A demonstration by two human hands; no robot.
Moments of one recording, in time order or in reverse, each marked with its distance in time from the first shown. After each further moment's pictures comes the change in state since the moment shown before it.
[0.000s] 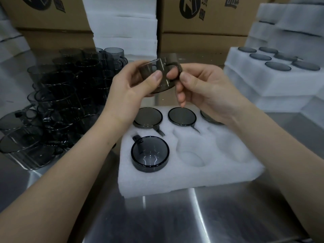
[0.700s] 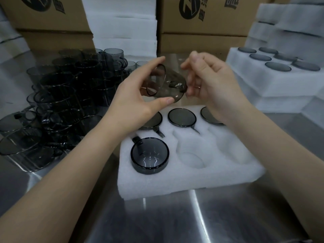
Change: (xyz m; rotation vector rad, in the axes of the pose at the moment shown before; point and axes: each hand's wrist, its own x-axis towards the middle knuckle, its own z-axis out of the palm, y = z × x) left_hand -0.005 0.003 0.004 0.307 -0.138 0.118; right_hand 0.003 -0.005 -0.001 -0.149 0.311 -0.042
